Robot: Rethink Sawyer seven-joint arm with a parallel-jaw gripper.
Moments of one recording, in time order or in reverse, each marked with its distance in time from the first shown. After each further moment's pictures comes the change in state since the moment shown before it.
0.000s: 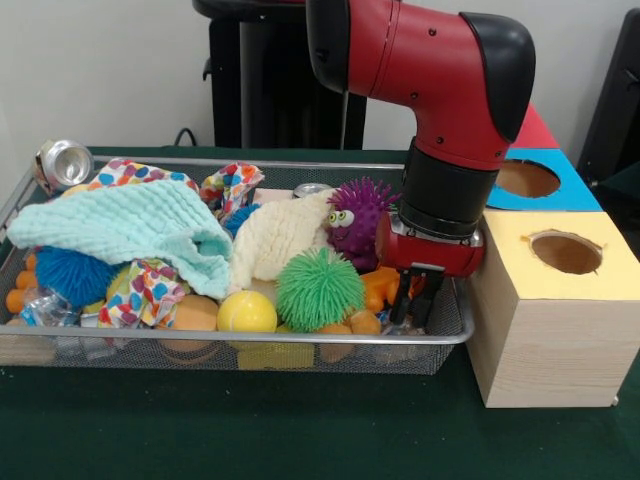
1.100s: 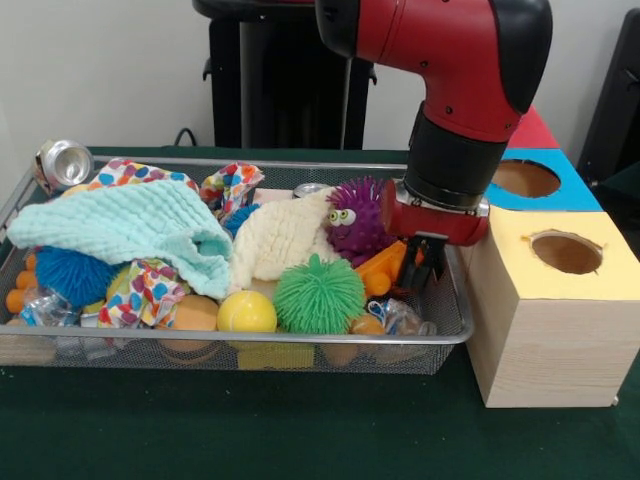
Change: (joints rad) arm 0.027 -0.057 -0.038 0.001 0.002 0.185 0.000
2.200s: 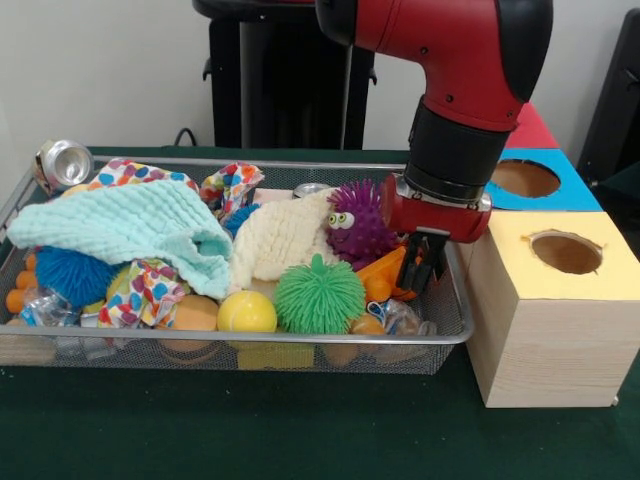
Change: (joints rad) arm -0.006 -0.015 0.004 0.019 0.000 -0.071 0.000
